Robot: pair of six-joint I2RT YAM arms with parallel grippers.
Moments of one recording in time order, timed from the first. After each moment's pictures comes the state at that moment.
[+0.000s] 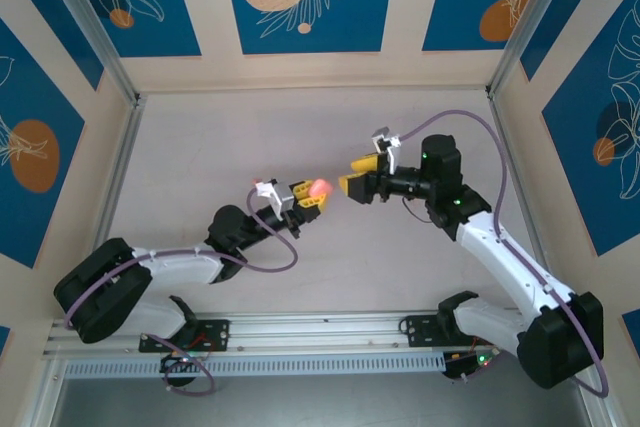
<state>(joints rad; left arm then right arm) -0.81 1.34 0.41 1.19 0.30 -0.10 0.37 1.05 0.82 -0.09 -0.84 0.17</state>
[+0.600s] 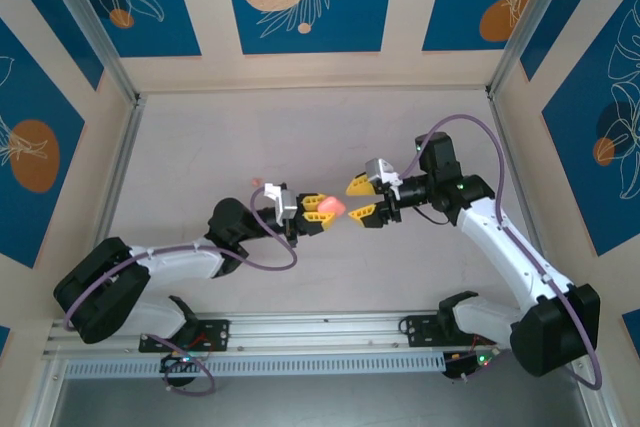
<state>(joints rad) -0.79 1.35 0.47 1.16 0.64 -0.15 0.35 1.14 0.96 -0.59 -1.16 -0.74</state>
